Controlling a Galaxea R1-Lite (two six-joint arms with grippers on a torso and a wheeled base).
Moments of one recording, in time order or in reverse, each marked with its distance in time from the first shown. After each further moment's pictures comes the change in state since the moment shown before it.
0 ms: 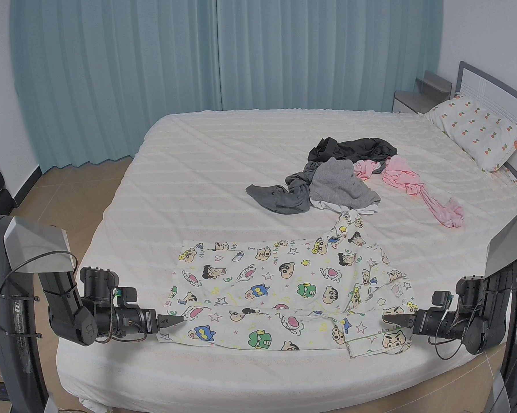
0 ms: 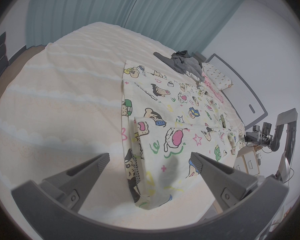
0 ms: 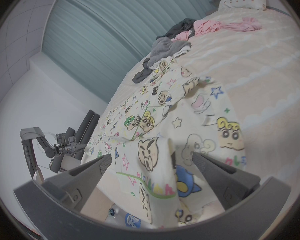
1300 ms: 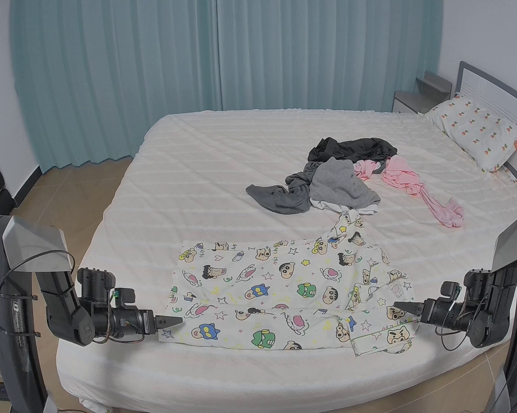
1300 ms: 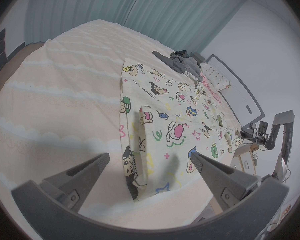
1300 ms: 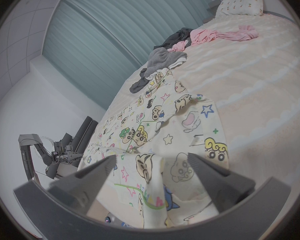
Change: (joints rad) left arm 0.030 -0.010 0.014 0.000 -0.080 -0.008; right arm -0.098 -0.031 -0.039 0.000 -0.001 0.013
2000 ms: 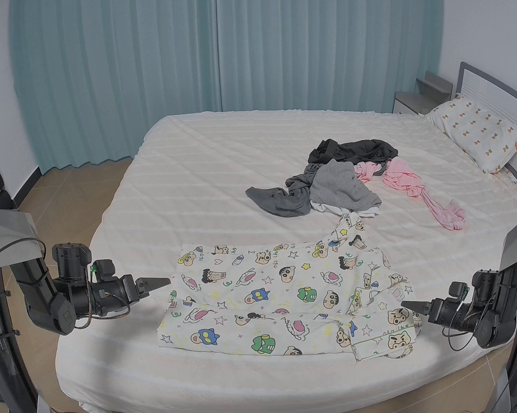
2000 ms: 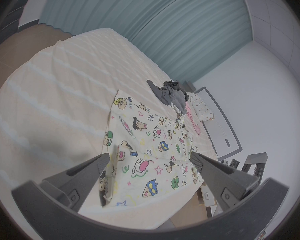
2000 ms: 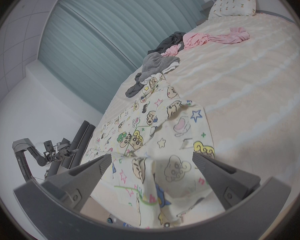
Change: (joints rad) left arm 0.034 -0.182 0.022 -0.068 -0.109 -0.311; right arm -0.038 -0.038 0.046 0.000 0.002 0.003
